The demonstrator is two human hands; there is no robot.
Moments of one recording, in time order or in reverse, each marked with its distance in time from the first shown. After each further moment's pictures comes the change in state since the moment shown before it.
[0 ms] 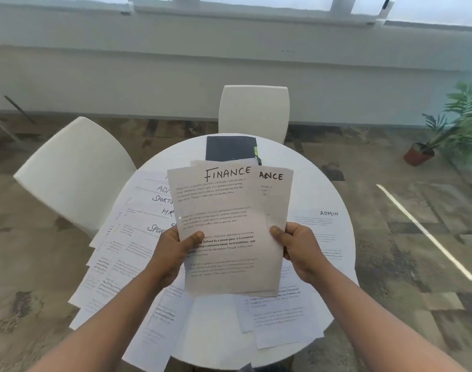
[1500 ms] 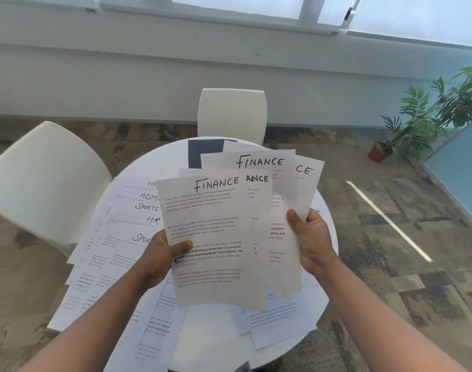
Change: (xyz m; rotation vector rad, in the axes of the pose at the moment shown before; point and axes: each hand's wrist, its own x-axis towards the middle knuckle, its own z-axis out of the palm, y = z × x) left_hand 0.026 0.005 -0.030 0.003 -0.189 -0.094; right_hand -0.012 -0.022 -0.001 0.392 0.249 -0.154
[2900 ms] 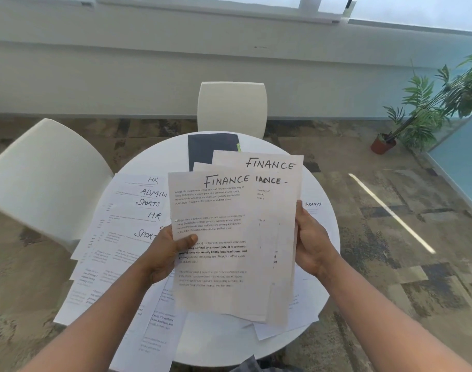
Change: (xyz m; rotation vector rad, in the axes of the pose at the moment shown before) left_hand 0.002 -0.001 0.004 -0.043 -0.092 -0.079; right_hand -0.017 -0.007 0.005 0.018 -0.179 0.215
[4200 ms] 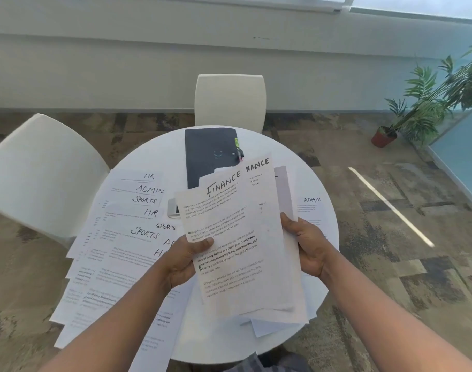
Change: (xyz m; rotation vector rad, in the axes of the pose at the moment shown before) left_hand 0.014 -0.025 0.038 -0.224 -0.036 -0.159; right_hand 0.010 0.008 -0.018 -0.014 -0.068 0.194
